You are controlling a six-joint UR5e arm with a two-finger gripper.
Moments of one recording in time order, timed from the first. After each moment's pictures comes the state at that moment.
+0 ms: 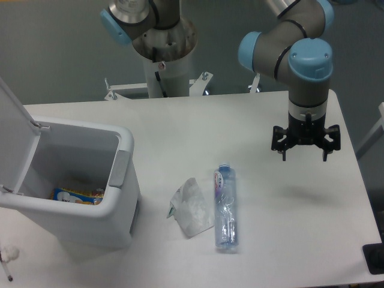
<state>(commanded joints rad) 2.76 -1.91 -1.69 -0.82 1.56 0.91</state>
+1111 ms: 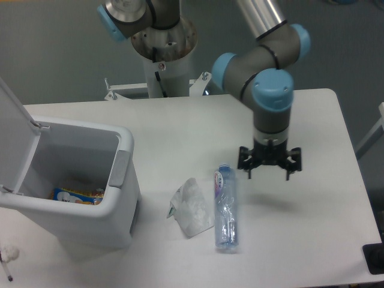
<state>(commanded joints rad) 2.52 -1.95 -1.75 -0.77 1.56 0.63</state>
